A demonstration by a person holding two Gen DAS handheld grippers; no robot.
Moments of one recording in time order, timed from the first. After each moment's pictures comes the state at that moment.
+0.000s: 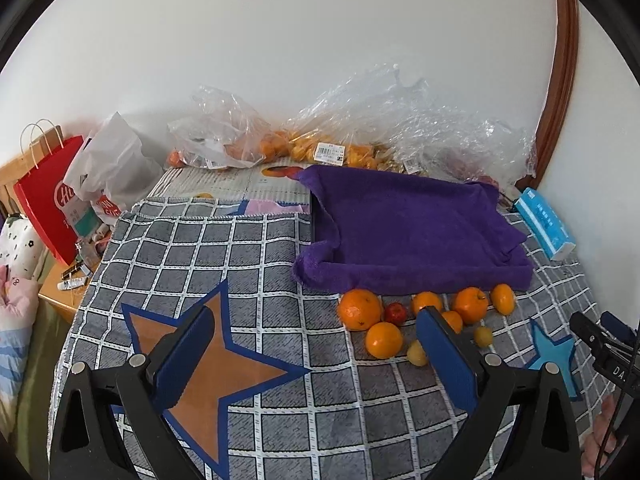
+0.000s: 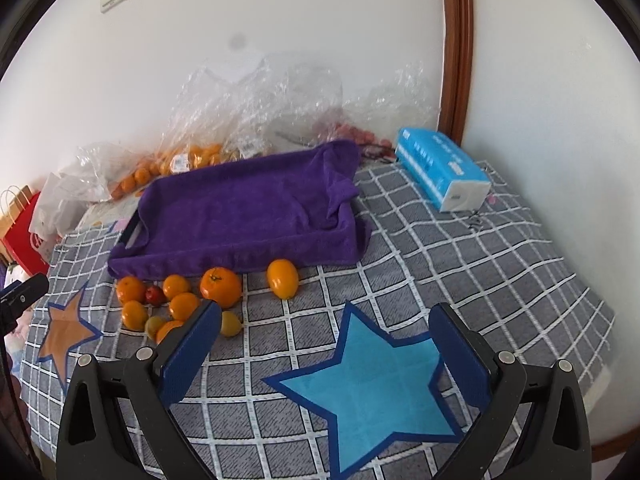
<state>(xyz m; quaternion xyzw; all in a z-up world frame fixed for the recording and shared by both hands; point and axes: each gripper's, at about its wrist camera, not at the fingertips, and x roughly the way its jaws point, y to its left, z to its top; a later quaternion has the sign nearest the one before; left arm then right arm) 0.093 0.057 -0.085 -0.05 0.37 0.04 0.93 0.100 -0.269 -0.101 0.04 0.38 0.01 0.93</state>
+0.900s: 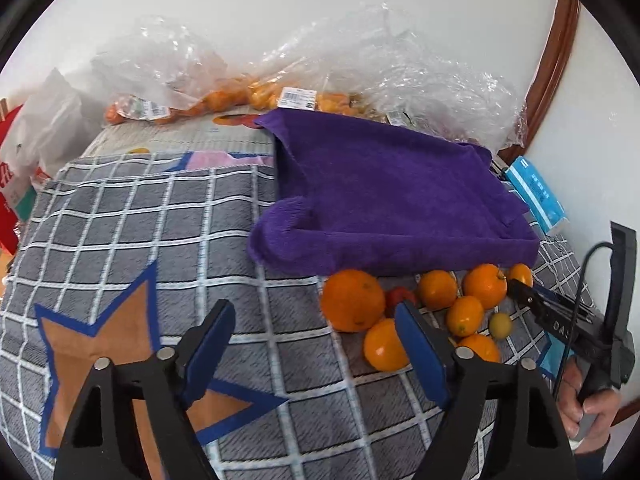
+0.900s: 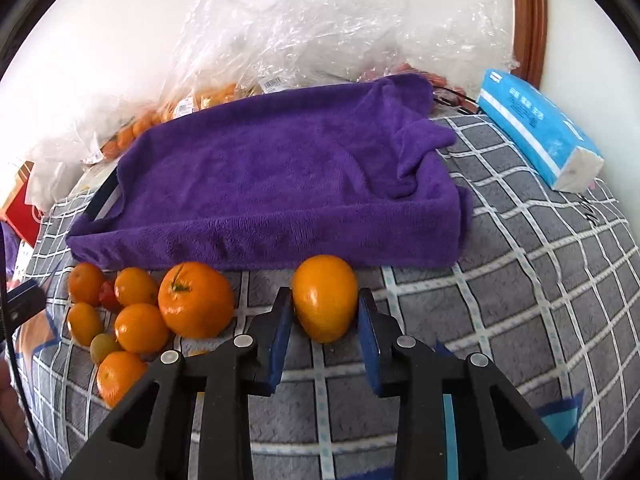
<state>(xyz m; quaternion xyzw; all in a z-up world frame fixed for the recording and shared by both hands) 0.152 0.059 -0.148 -0.08 0.43 -0.05 0.90 0.192 -0.244 -0.185 0.03 0.43 0.08 0.90</state>
